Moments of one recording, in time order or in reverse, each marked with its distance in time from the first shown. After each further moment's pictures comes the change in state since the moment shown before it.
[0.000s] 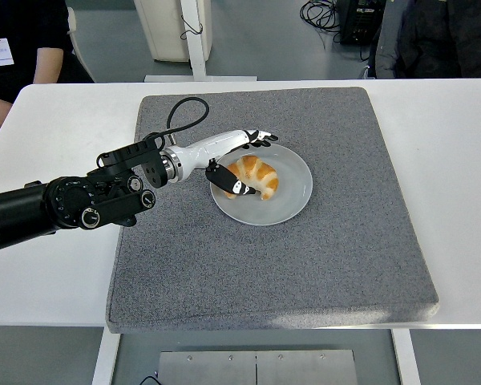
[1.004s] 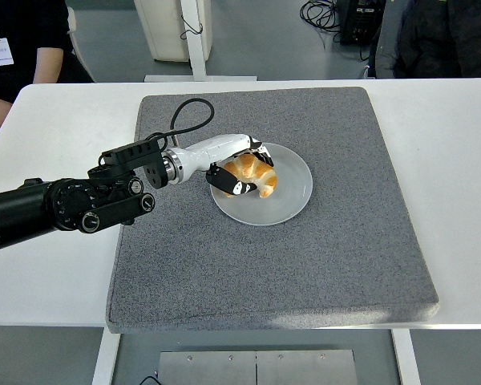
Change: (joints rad) left arm -0.002 0.000 0.002 0.000 0.074 0.006 -0.001; right arm 0.000 0.000 0.000 0.000 0.000 0.000 0.000
